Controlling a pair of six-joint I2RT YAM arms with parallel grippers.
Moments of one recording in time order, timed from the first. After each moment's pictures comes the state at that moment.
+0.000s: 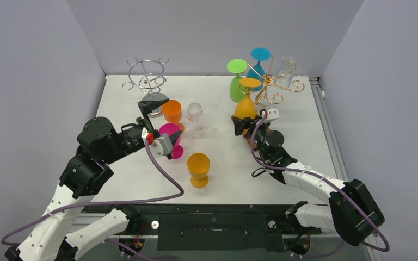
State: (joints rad) left arm -0.64 0.80 1.24 -0.46 0.36 0.82; right arm 0.57 1.19 0.49 0.73 0.22 0.22
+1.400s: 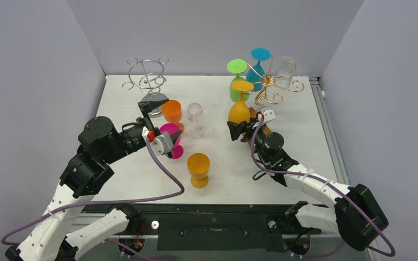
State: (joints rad) left arm -0.64 0.81 1.24 -0.47 0.35 0.80; right arm 0.61 1.15 0.51 0.68 0.12 0.21
